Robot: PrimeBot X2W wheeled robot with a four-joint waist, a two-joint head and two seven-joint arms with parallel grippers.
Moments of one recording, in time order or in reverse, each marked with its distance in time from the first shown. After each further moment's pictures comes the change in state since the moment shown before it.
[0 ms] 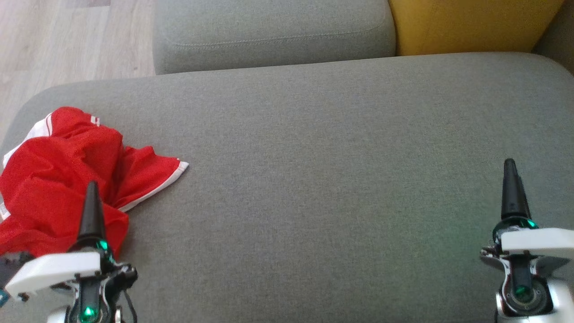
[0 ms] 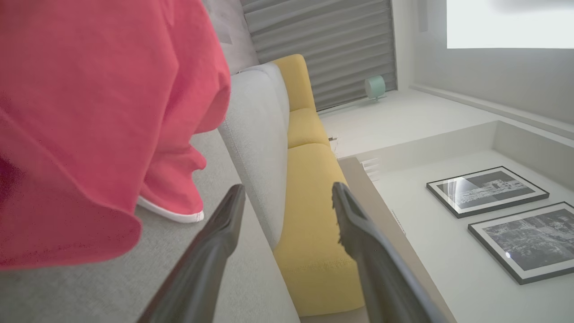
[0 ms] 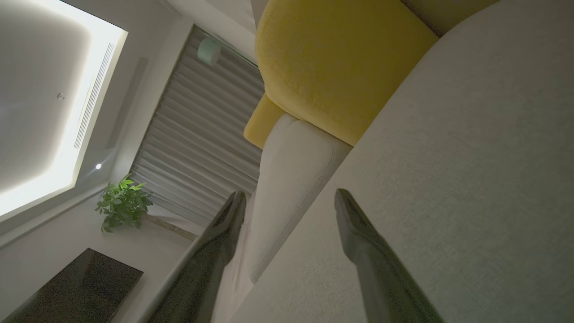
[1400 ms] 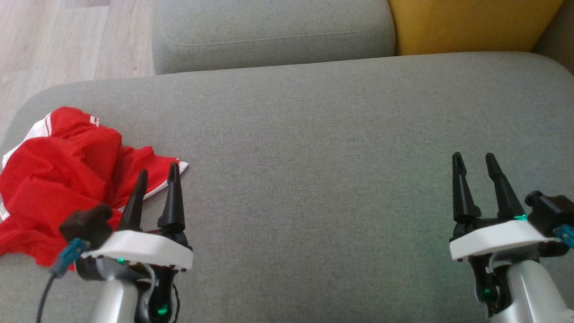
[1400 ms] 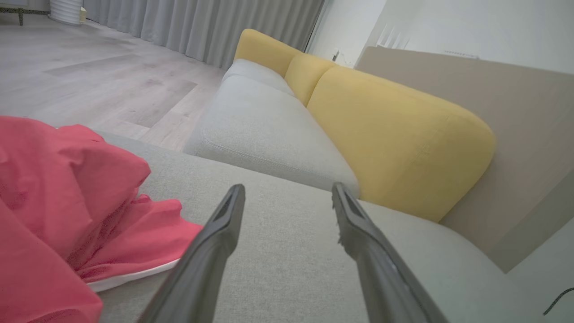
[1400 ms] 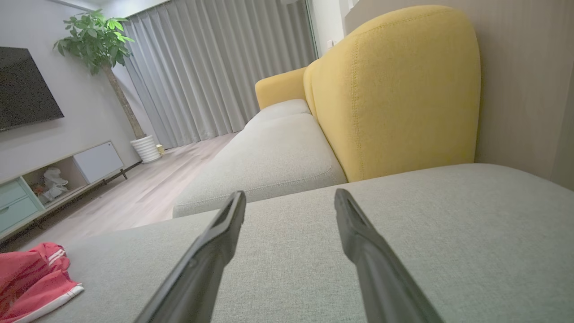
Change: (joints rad) left arm -0.014 0.033 -0.270 -0.114 0.835 0.137 -0.114; right arm -0.032 -0.042 0.127 0.016 -0.708 0.000 -0.117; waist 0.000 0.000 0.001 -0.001
